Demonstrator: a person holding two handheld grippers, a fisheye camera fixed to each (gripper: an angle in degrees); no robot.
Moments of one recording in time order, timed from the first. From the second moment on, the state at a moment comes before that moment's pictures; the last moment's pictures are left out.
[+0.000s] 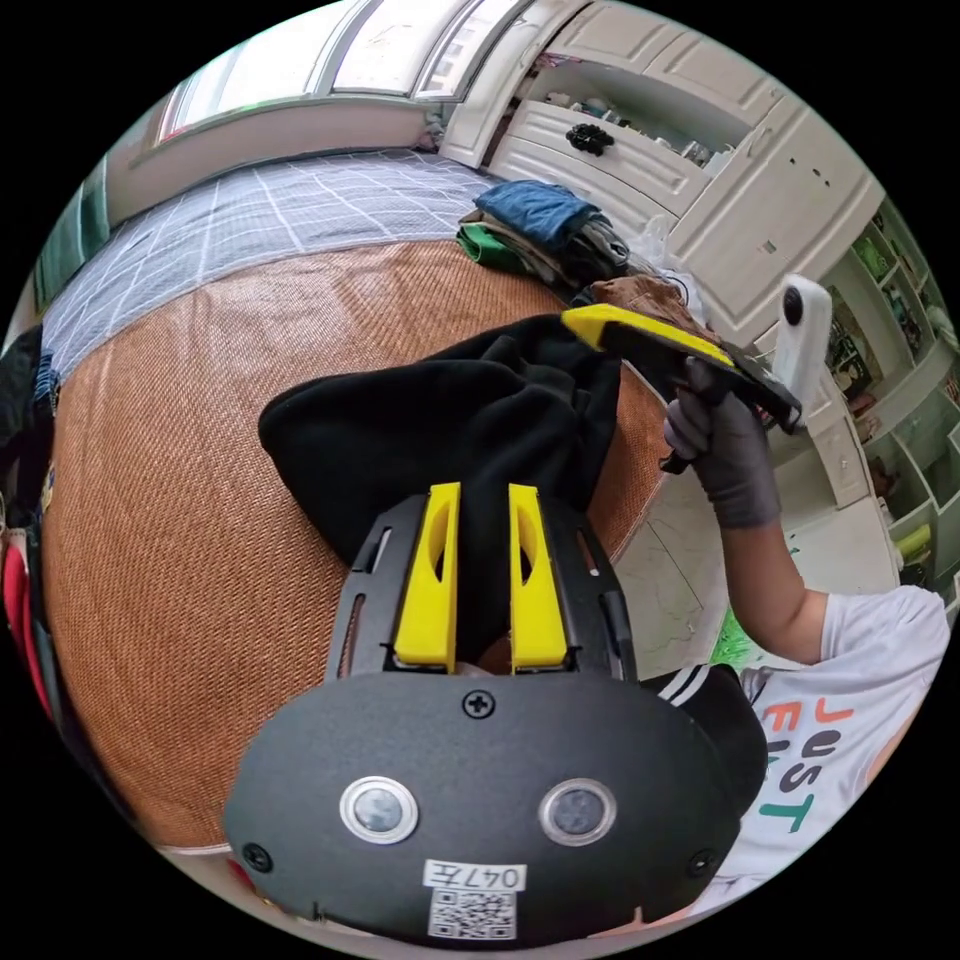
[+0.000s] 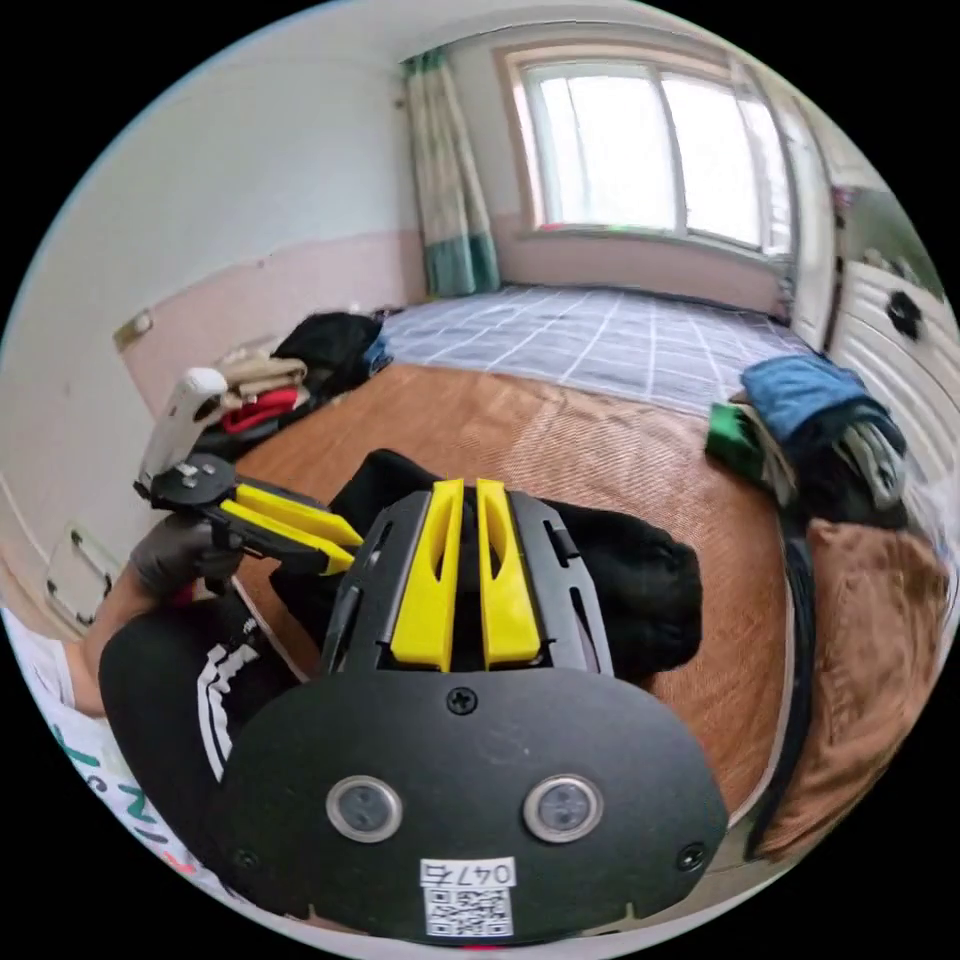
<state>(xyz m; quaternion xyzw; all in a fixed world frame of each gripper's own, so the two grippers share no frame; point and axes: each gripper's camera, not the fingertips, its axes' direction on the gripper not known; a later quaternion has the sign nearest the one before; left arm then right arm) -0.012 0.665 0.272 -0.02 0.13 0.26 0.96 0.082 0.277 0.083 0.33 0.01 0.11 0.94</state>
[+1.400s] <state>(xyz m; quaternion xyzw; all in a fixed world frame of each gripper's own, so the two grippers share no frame) -0.034 0.680 0.203 0.13 0.12 0.22 0.96 0.033 0.421 0.191 0.46 0.01 0.15 0.87</state>
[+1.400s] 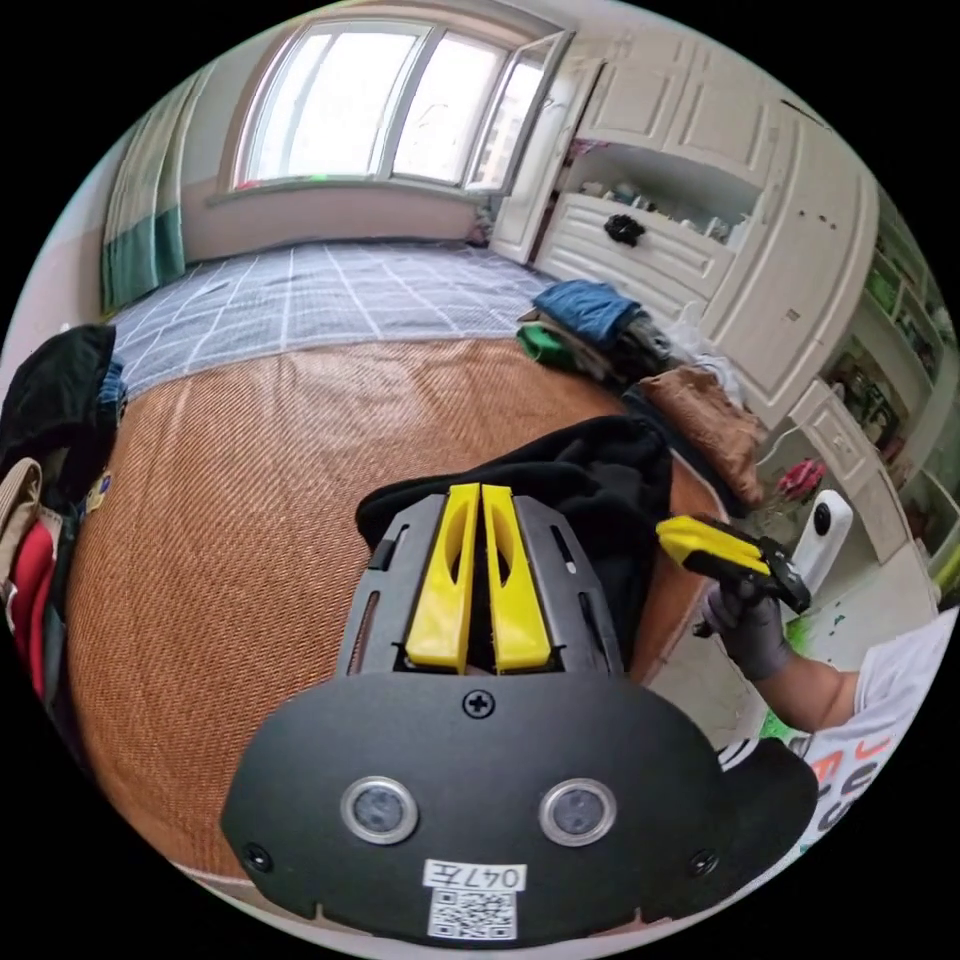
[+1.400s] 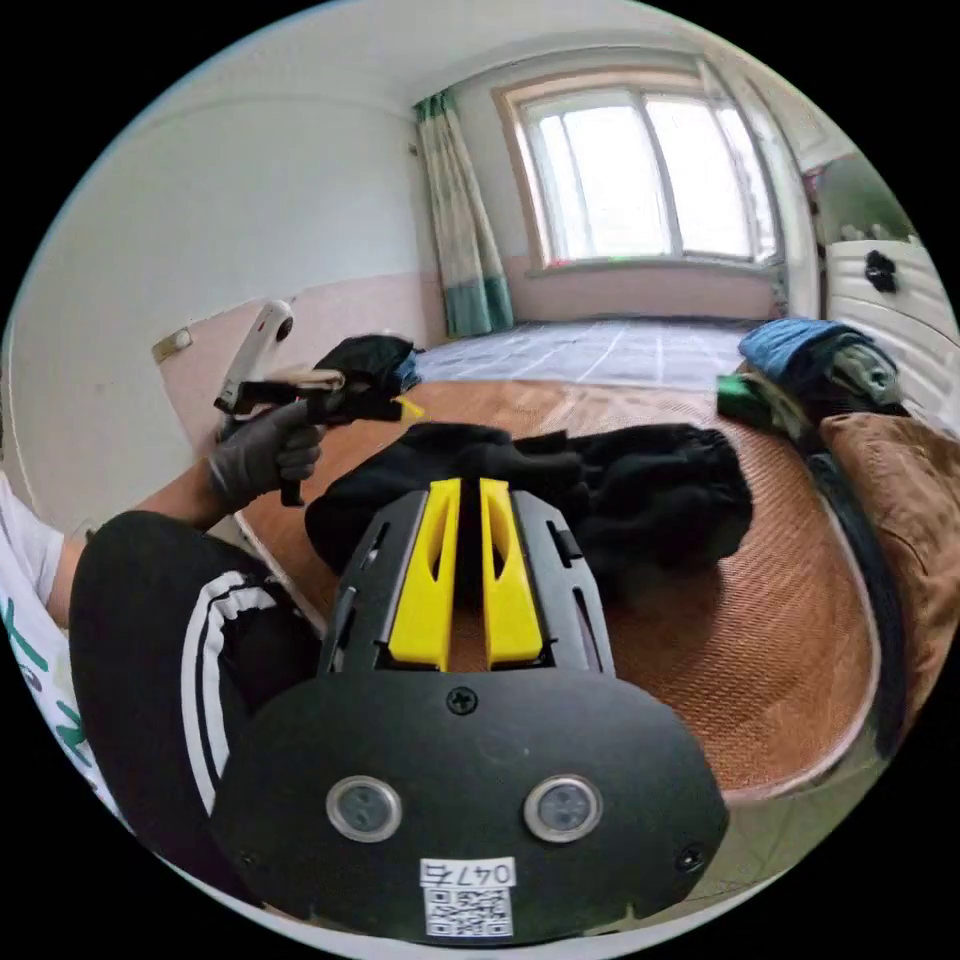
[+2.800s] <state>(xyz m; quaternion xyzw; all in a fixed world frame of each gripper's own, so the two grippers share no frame) -0.065 0.627 0.306 0.13 0.25 0.16 0.95 0.103 0.415 0.115 0.45 0.11 0.17 0.87</state>
